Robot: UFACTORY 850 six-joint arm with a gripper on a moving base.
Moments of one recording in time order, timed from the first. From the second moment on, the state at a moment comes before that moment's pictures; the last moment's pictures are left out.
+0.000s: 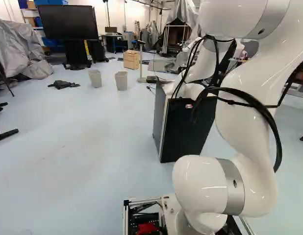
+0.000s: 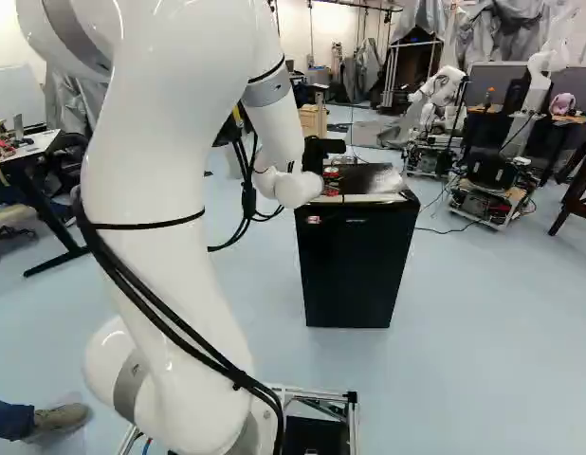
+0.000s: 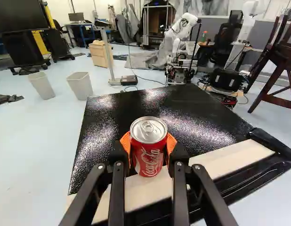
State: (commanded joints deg) arm -15.4 -18.1 -43.9 -0.7 46.4 0.0
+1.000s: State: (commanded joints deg) arm -15.3 -13.8 -43.5 -0.7 46.5 0.0
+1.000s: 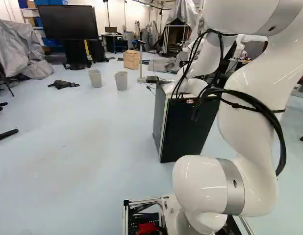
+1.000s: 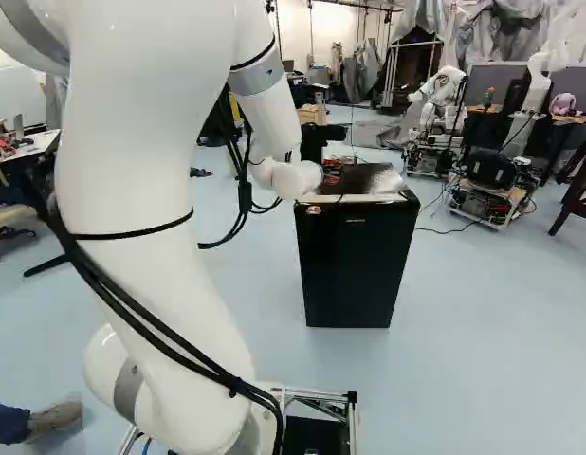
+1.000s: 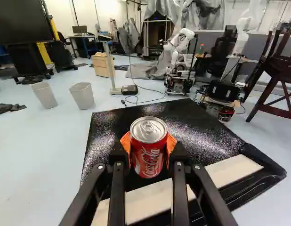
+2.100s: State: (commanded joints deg) arm -10.1 -3.6 -30.3 -0.5 47.7 0.0
